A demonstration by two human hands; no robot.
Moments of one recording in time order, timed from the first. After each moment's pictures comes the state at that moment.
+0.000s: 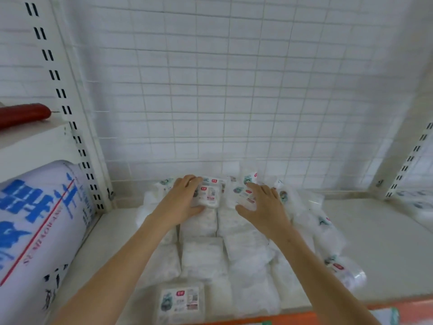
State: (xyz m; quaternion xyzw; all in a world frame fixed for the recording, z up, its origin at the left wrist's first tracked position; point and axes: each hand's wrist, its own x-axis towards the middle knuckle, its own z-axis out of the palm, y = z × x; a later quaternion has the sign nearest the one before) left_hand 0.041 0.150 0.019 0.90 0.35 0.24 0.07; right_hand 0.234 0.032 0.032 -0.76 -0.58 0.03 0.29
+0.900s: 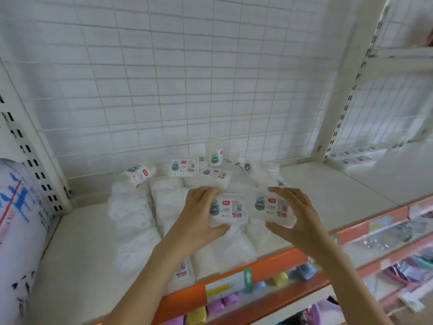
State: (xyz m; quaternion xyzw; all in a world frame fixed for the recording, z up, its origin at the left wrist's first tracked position) left_hand 0.061 0.029 0.012 0.90 0.17 0.32 0.23; right_hand 0.254 -0.118 0.009 -0.71 -0.58 -0.06 0.40
